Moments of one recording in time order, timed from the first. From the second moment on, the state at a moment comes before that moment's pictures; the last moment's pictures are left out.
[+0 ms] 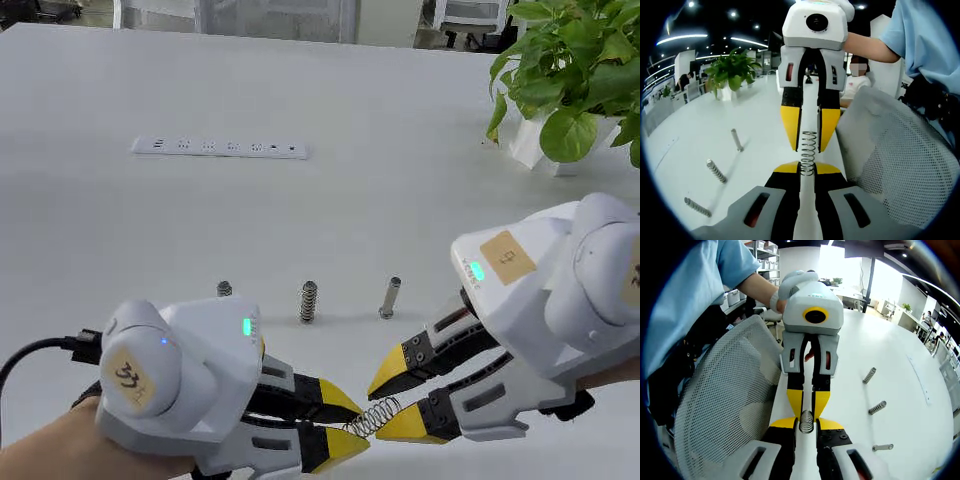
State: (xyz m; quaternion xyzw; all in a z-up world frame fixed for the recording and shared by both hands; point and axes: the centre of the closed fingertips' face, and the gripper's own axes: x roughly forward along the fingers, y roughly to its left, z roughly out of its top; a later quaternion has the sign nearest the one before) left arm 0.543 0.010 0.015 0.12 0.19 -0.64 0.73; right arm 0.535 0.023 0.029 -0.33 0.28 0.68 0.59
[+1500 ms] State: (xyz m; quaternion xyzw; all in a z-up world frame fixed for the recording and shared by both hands) left arm 0.547 0.002 0.024 0.10 0.17 -0.63 0.75; right arm 0.538 0.017 0.026 -0.35 0.30 0.67 0.58
